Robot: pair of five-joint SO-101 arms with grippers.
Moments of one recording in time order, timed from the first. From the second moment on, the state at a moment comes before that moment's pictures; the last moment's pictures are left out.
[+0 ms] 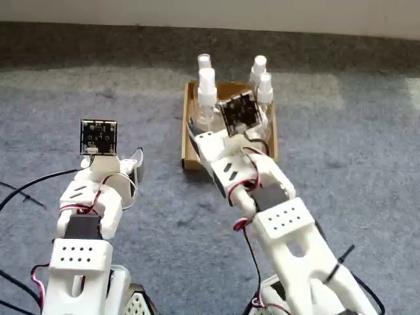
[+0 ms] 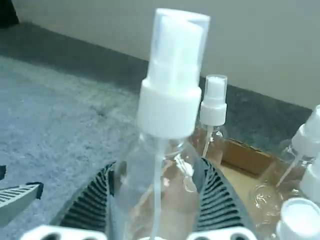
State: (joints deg) left arm -5.7 -64.6 73.3 34.4 3.5; right arm -29.5 -36.5 50.2 12.9 3.2
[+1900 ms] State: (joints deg) left arm -4.5 -64.6 74.3 33.7 3.5; right arm -29.5 1.0 58.3 -46.9 7.0
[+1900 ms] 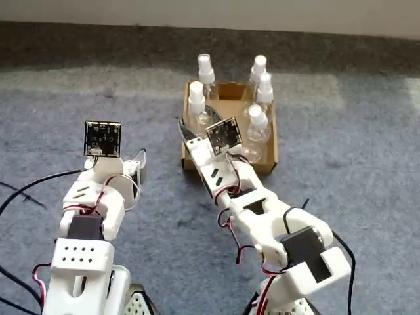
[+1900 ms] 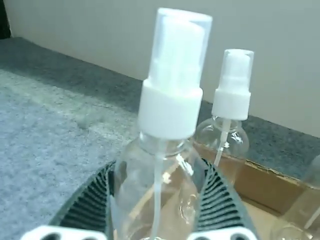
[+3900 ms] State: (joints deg) left arm -4.5 -64.6 74.3 33.7 3.5; right arm -29.6 7.6 58.2 -51.7 10.4
